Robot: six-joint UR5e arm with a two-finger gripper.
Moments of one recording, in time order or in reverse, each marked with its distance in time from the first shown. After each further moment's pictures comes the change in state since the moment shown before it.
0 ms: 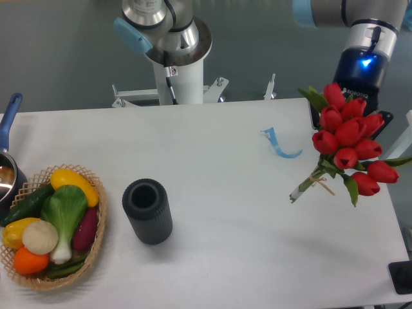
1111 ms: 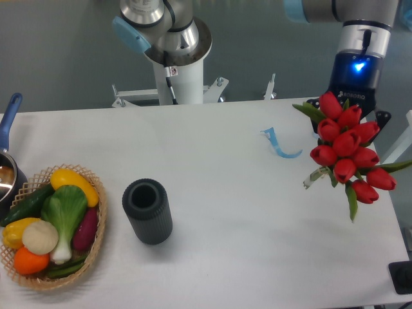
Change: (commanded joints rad) arm -0.051 0.077 -0.032 -0.038 0.411 0.014
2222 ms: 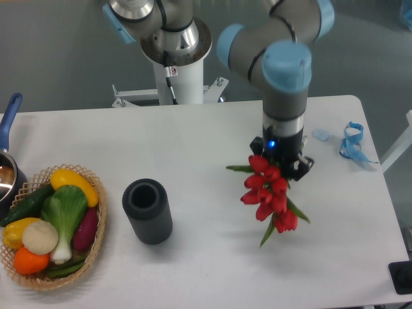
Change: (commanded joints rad) arm -0.325 -0.279 0.004 -0.120 0.691 0.163
